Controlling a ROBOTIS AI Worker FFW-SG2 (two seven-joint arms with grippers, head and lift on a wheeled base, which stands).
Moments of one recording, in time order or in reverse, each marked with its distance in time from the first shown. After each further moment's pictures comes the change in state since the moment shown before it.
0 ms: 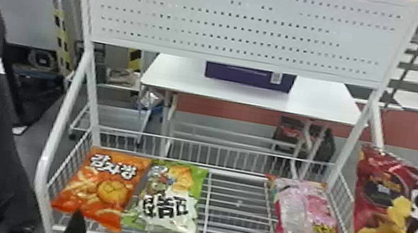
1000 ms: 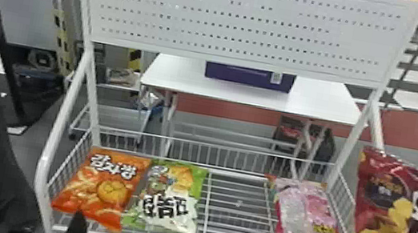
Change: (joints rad) left arm -0.008 0.005 -0.001 0.010 0.005 0.000 -0.001; right arm 0.004 0.005 -0.006 0.003 0.008 0.001 0.000
